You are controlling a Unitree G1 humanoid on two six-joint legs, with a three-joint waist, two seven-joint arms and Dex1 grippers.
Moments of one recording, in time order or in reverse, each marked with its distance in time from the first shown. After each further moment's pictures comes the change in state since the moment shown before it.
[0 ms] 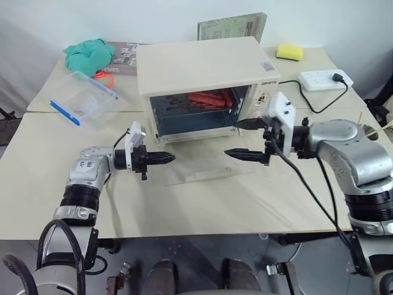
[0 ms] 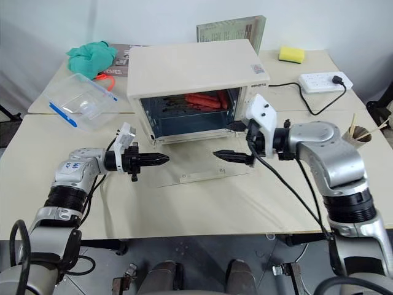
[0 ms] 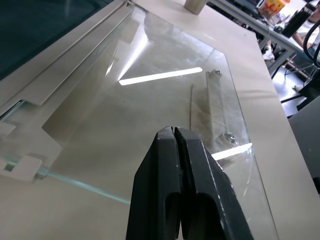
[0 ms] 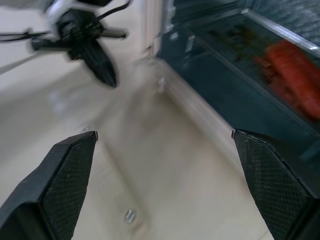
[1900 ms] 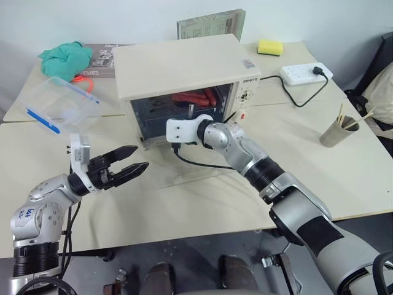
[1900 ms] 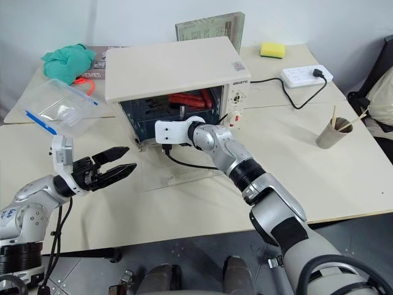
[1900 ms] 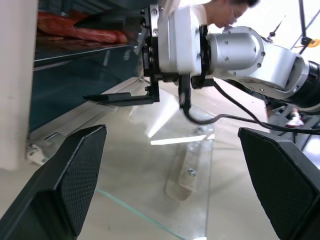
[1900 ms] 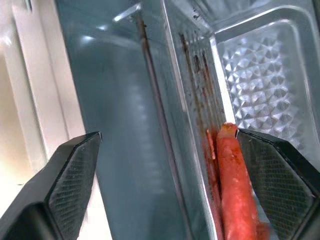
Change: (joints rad) left arm 0.526 0.061 0.368 -0.648 -0.408 0.139 0.277; right arm -0.382 0.485 0.472 0.875 -0.961 -0.838 -0.614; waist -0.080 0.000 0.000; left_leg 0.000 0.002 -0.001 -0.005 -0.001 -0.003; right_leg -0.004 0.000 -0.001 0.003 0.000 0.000
